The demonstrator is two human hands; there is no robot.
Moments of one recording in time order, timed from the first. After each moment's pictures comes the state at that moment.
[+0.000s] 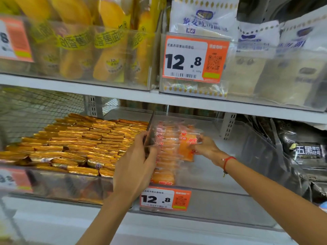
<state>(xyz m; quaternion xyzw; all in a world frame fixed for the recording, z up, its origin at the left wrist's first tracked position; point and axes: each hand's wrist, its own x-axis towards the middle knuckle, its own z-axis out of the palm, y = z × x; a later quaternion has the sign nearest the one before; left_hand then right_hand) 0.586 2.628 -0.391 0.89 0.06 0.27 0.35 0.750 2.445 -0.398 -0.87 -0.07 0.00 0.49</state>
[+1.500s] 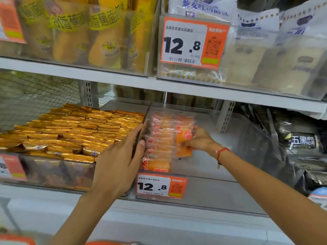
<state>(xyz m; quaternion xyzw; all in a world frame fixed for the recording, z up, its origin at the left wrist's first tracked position) 0.572 2.656 -0.411 0.91 -0.01 0.34 0.22 0.752 2.449 -0.406 -0.91 -0.05 -0.01 0.42</state>
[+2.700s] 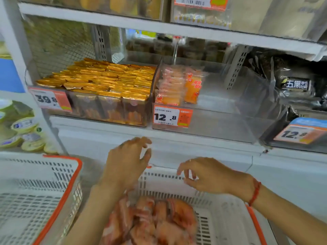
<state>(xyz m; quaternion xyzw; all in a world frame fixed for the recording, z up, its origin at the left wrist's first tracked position) 0.445 2.643 -0.480 0.97 0.00 0.18 0.18 0.496 2.412 -0.462 -0.90 -0.40 0.14 0.05</state>
